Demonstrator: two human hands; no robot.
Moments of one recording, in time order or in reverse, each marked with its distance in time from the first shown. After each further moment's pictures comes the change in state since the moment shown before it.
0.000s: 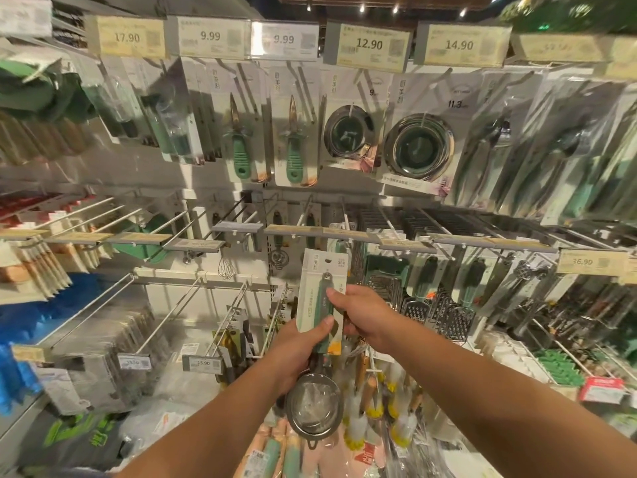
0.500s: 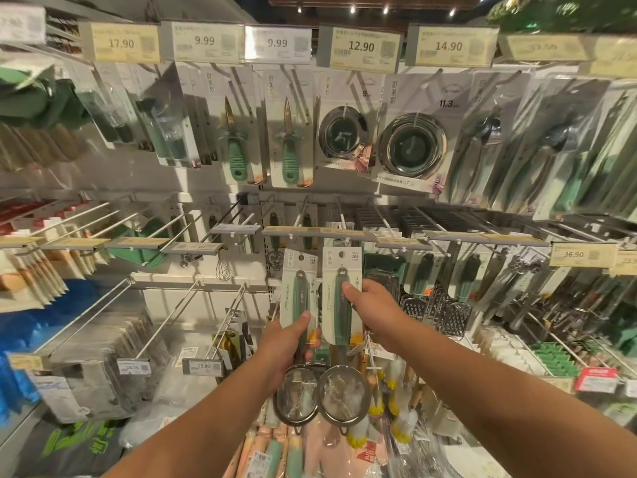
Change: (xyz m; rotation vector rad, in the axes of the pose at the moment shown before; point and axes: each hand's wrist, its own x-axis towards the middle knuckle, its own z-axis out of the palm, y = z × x) left_hand 0.009 0.003 -0.018 -0.008 0.169 -0.096; right_hand -0.009 0.002 -0.012 -0.048 0.165 -0.098
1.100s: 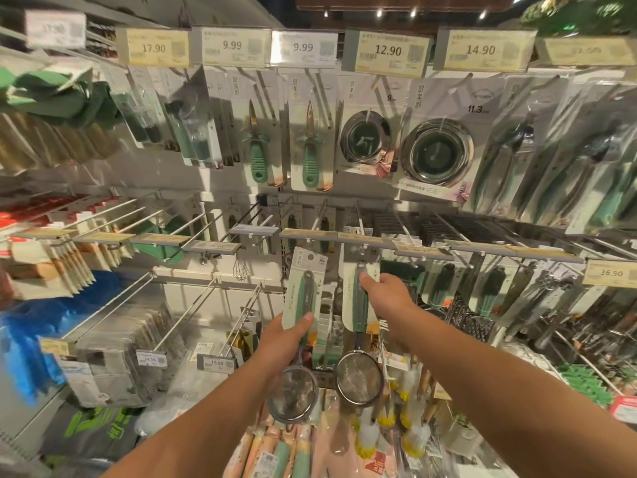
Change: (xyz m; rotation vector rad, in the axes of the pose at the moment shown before) left_hand -0.002 0.006 -0.021 0.101 0.039 0.150; right_hand 0.032 -0.017 -0.002 -0.083 0.096 -0.032
